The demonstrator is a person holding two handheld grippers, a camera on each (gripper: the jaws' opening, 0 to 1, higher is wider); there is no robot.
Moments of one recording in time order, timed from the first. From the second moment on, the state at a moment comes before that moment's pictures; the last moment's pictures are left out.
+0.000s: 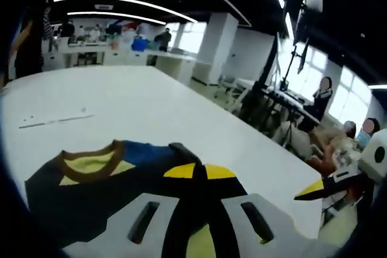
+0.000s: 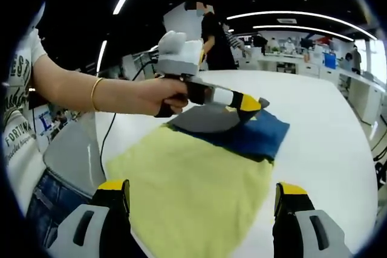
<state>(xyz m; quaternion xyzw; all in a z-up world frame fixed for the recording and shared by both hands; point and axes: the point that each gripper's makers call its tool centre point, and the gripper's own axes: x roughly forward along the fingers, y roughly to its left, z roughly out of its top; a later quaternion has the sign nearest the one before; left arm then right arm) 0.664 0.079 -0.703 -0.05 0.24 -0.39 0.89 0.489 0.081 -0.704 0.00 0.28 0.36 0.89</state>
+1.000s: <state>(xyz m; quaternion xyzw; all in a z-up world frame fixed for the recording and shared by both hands) 0.648 0.063 -0.713 -0.02 0.20 -0.47 0.86 0.490 0.077 -0.705 0.00 0.28 0.37 0.88</state>
